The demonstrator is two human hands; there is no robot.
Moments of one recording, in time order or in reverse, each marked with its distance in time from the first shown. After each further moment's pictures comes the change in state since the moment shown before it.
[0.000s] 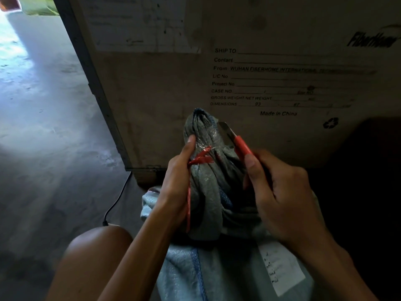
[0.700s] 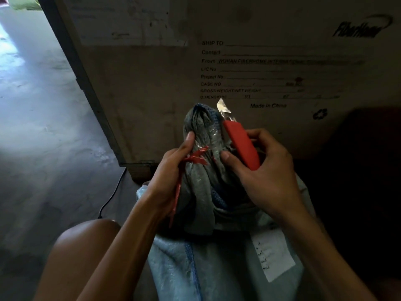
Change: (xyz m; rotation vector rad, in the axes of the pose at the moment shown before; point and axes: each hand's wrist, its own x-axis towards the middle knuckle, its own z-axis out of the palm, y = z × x) left_hand -0.008 0.002 -0.001 0.080 -0.164 -0.012; right_hand 0.013 0.010 0.003 0.211 0.028 0.315
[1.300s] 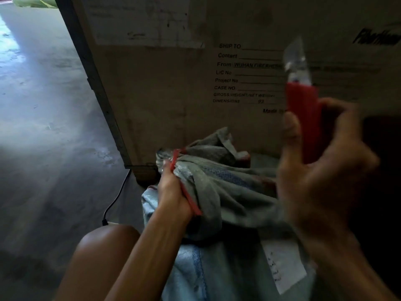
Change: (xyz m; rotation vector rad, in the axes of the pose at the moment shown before) left_hand 0.012 -0.014 -0.012 -0.522 0.425 -0.175; right_hand -0.008 -0.032 0.003 -0.274 0.533 -0.421
